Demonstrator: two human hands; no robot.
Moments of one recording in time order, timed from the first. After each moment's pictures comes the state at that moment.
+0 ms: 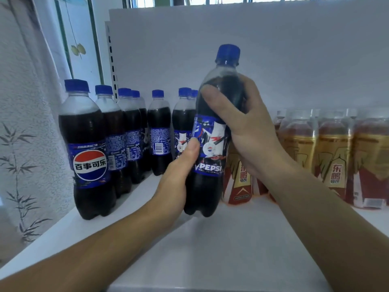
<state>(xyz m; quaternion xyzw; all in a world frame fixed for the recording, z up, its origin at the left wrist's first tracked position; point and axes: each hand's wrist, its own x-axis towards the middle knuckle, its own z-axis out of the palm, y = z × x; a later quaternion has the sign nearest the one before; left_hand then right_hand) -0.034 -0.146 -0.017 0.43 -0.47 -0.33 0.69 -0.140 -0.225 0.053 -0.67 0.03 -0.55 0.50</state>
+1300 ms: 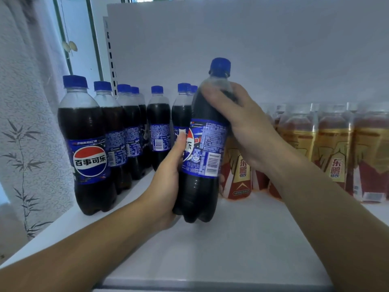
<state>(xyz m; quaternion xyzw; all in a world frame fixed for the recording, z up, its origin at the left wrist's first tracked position) -0.037 -0.142 -0.011 0.42 -0.38 -0.44 0.69 -0.139 -0.230 0.054 -0.72 0.06 -0.47 0.51</state>
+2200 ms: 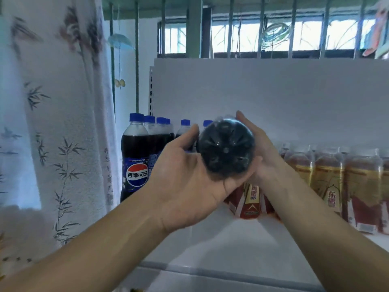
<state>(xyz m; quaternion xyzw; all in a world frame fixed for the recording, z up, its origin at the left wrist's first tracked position) -0.070 -0.050 0.060 0.17 -0.35 -0.60 0.70 -0.142 -0.203 0.080 -0.49 0.04 -0.27 0.83</state>
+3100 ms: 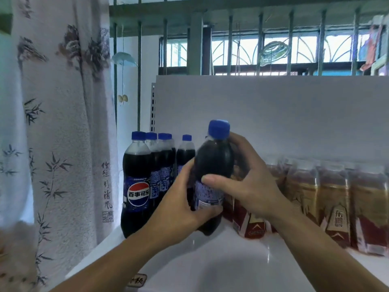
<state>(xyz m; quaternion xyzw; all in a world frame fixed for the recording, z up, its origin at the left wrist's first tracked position) -0.010 -0.080 0.015 0.52 -0.64 -0.01 0.56 -0.147 -0.187 0.057 -0.83 -0.03 -0.48 0.29</state>
